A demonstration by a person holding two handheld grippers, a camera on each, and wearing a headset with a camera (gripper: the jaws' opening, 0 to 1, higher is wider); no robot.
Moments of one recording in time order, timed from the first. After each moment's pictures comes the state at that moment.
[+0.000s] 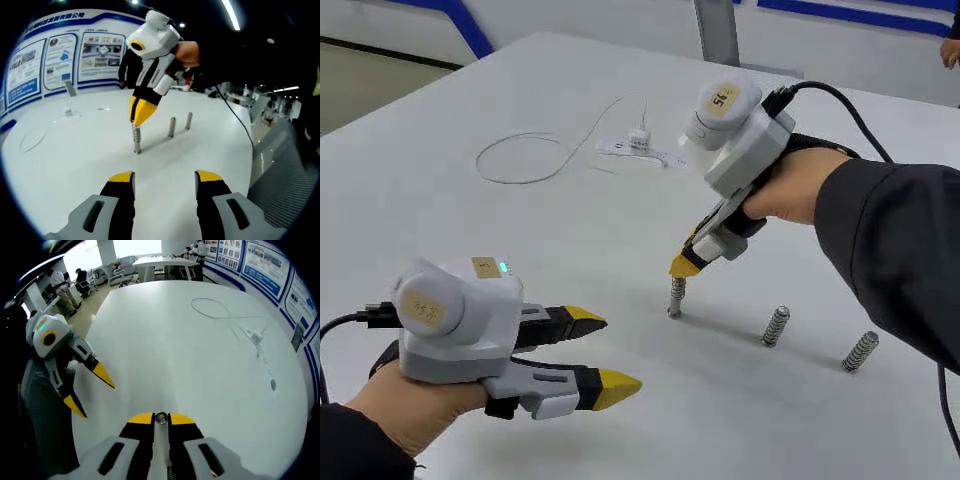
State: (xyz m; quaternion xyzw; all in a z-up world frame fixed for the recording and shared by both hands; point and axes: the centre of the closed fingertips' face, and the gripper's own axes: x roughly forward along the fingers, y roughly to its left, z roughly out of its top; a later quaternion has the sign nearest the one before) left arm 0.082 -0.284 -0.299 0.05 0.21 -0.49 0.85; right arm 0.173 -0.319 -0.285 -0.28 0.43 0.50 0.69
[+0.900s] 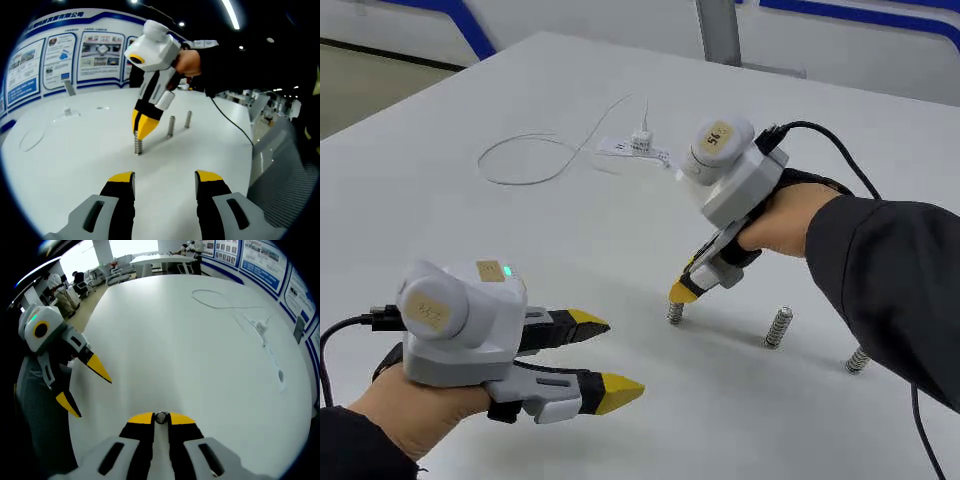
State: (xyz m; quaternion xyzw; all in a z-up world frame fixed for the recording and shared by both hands) left arm 0.080 -0.286 -0.300 0.05 0.21 -0.49 0.84; right arm 0.160 -0.322 -0.310 -0.27 0.45 0.50 0.69
